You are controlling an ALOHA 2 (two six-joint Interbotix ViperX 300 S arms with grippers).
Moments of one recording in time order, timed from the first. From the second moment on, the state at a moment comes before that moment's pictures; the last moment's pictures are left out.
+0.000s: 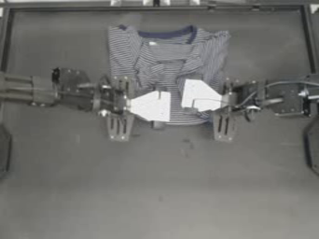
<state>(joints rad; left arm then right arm) 0.22 0.26 0.41 0.32 0.69 0.01 -0.24 0.08 0.70 -0.15 0.56 0.09</state>
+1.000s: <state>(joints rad) 0.00 0.08 0.46 0.34 0.75 -0.19 -0.05 -0.10 0.69 -0.18 0.69 0.34</state>
